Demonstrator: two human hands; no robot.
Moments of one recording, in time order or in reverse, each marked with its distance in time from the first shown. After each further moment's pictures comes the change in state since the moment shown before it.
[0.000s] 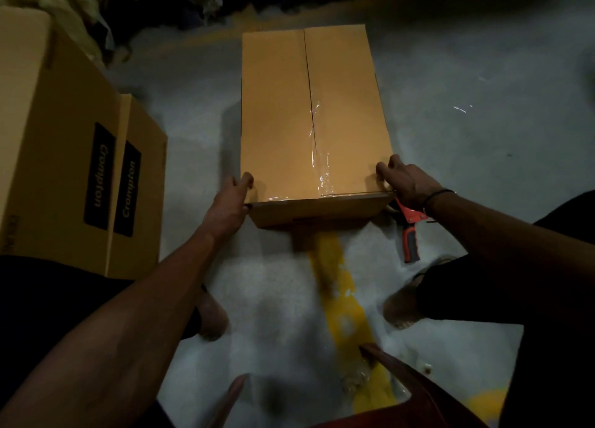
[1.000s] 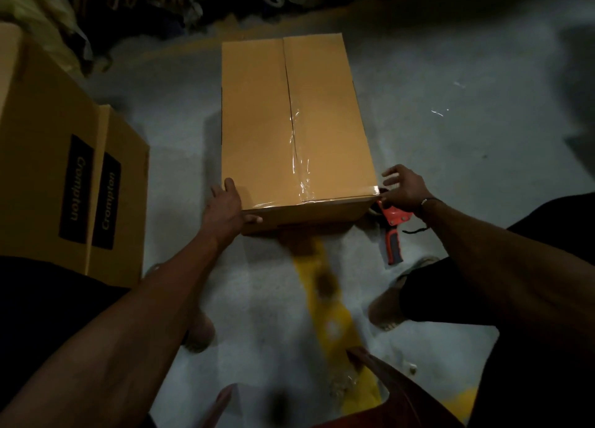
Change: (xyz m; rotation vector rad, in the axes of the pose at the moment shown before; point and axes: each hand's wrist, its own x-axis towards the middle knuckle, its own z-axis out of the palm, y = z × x) left_hand 0.013 0.045 0.004 0.097 -0.085 -0.282; right_hand -0.023 0.025 0.014 0.878 0.153 0.529
